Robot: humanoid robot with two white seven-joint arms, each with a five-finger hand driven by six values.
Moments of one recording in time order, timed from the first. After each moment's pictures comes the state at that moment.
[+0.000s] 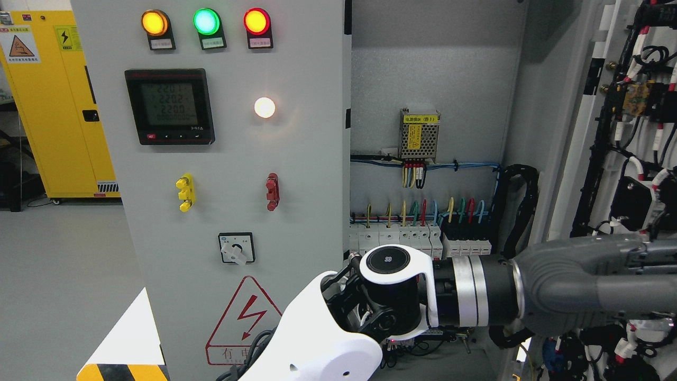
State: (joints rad) left arm -1.15 -0.16 -0.66 -1.51 0.92 0.53 -0.50; right arm 0.00 0.04 0.16 -0.11 -0.19 0.09 -0.05
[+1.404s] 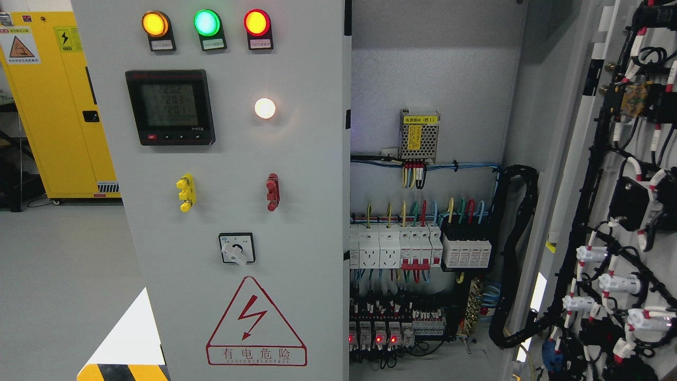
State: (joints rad) left arm 0.05 0.10 -0.36 -1.83 0.59 0.26 -0.44; right arm 0.00 0.04 0.17 -0.11 -0.19 0.09 -0.04
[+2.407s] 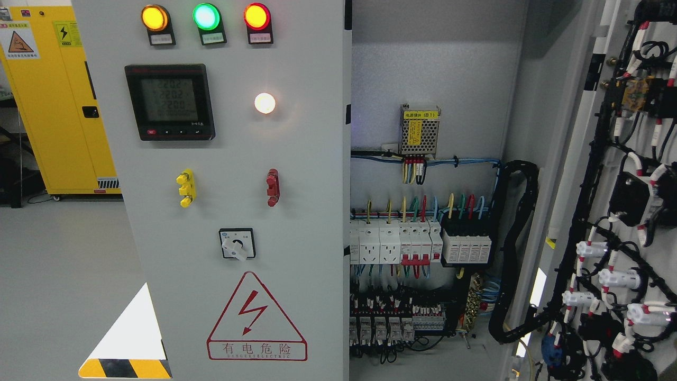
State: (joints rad) left arm 0.30 0.12 -0.02 -1.10 0.54 0.07 -0.45; right arm 0.00 0.04 0.17 -0.11 -0.19 0.09 -0.04
